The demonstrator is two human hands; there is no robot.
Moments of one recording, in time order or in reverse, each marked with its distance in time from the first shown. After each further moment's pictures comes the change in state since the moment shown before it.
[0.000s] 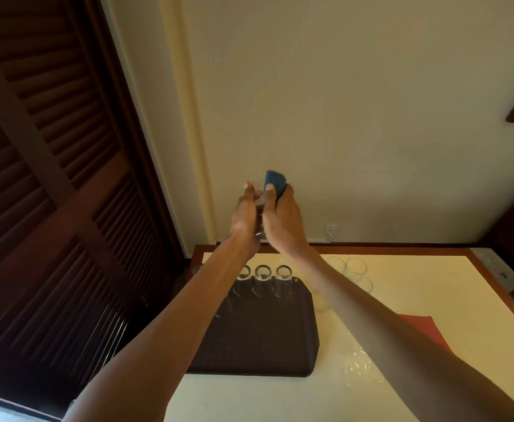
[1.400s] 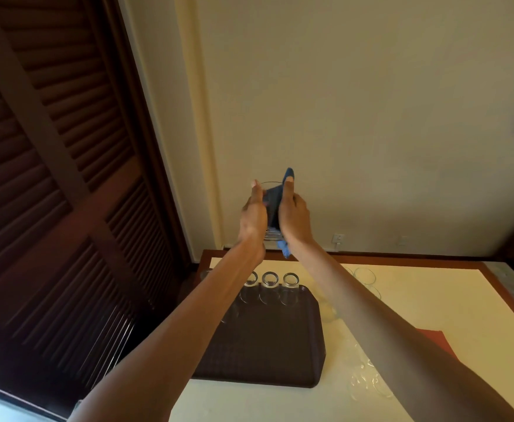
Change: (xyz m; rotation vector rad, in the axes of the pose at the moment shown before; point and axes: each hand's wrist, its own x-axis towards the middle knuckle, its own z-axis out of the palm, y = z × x) left_hand -0.019 0.015 0.002 0.058 0.064 0.092; right_hand 0.015 -0.017 -0.004 0.246 -0.013 0.240
